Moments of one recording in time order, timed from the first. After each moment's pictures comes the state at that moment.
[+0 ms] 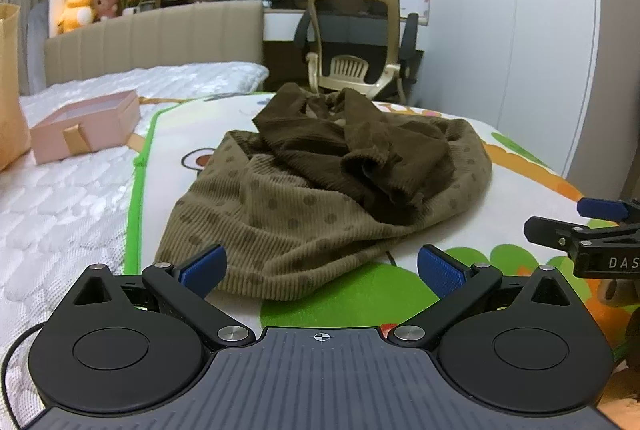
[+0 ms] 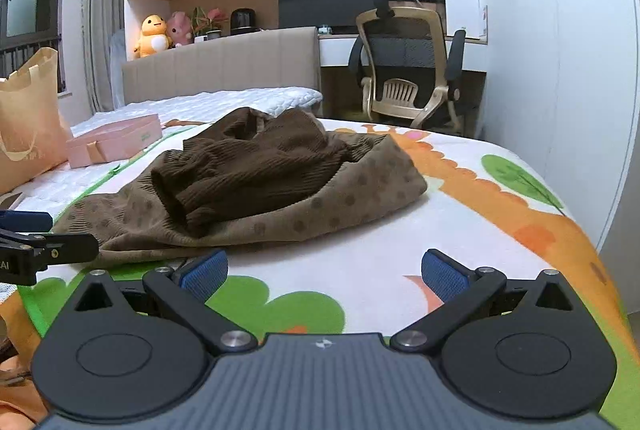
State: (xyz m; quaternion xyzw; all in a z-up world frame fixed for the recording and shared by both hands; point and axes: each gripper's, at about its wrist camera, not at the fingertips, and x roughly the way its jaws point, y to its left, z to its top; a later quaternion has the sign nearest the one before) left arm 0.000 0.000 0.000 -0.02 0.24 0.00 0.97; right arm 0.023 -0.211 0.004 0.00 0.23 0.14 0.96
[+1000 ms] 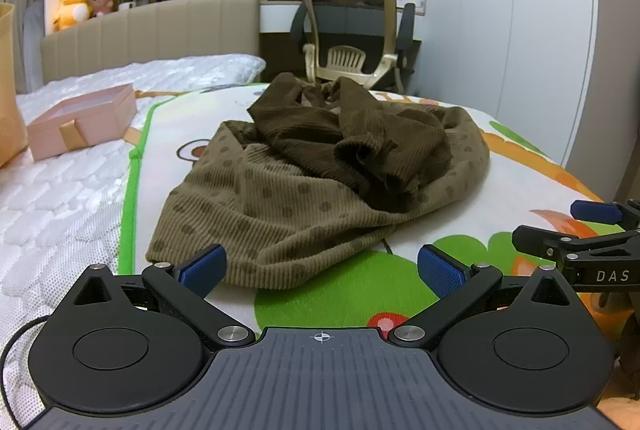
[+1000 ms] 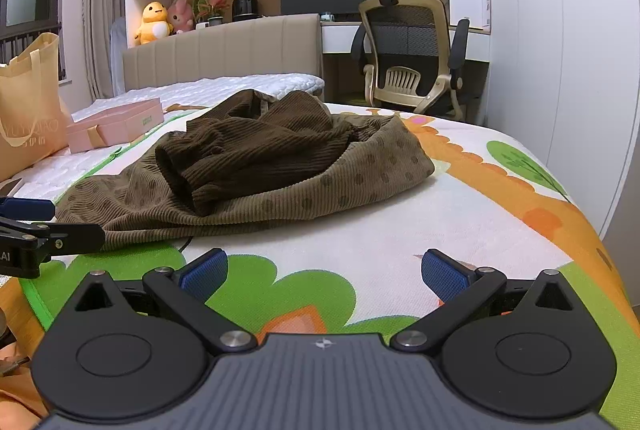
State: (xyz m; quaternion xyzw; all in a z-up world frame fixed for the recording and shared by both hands) left arm 0.000 -0.005 -0.004 -0.01 0.26 -0.01 0.96; right arm 0.022 -0.207 -0.006 -0.01 0.23 0.14 0.96
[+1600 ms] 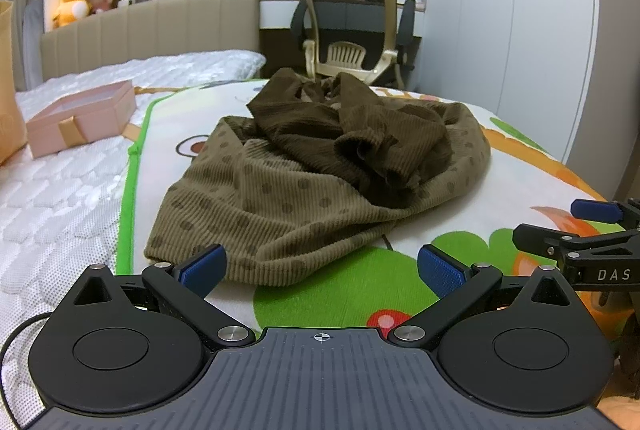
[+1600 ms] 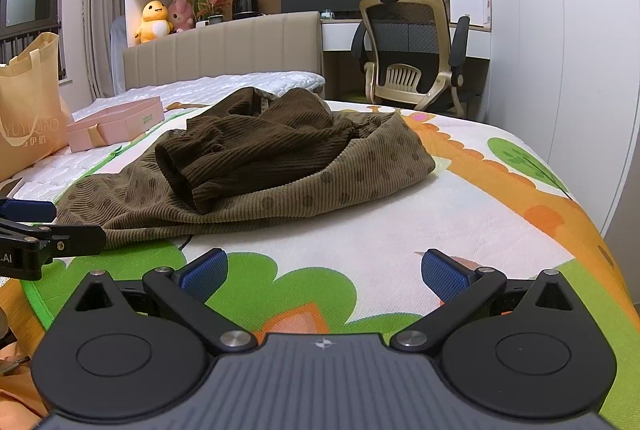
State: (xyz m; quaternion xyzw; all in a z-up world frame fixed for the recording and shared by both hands) left arm 0.002 -0.005 -0.005 -0.01 0.27 -0.01 0.96; right arm 0.022 -0.207 -0.008 -0.01 0.24 0.14 0.96
